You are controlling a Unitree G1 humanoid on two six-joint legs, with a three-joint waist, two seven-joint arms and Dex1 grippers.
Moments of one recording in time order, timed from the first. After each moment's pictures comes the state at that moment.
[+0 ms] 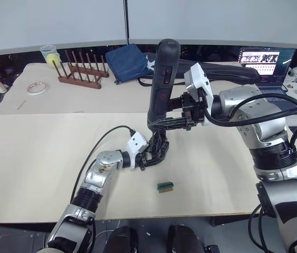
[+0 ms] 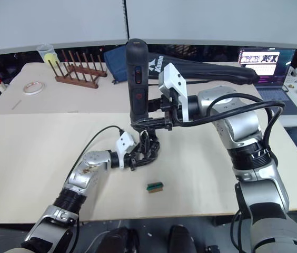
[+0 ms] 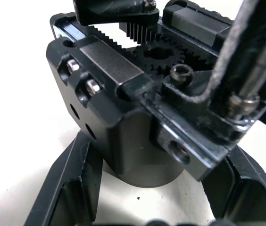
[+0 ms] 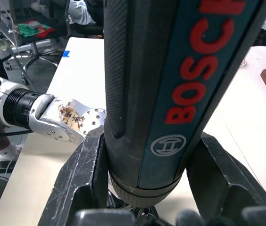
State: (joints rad) left arm -0.49 0.25 -0.22 0.27 -0.16 0.23 -0.89; right arm -0.93 -0.59 0.22 -0.01 0.49 0.59 1.18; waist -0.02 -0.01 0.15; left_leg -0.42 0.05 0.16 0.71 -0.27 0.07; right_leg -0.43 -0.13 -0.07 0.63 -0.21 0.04
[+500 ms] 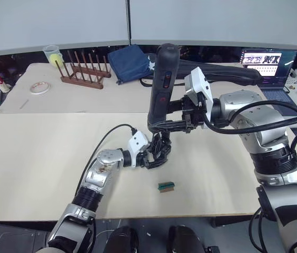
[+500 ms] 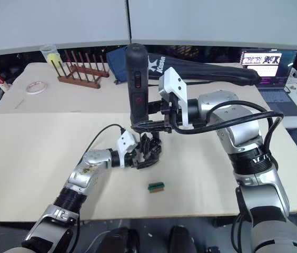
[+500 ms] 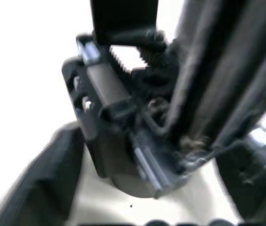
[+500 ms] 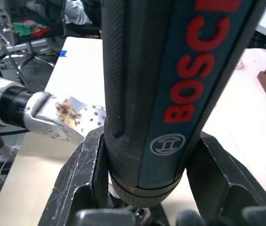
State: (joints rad) left arm -0.52 0.25 -0.21 0.24 -0.16 0.18 -0.92; right arm -0.90 -0.59 0.21 -0.05 0.49 0.59 1.15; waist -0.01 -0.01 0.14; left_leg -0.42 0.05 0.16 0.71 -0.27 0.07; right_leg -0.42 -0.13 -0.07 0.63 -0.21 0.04
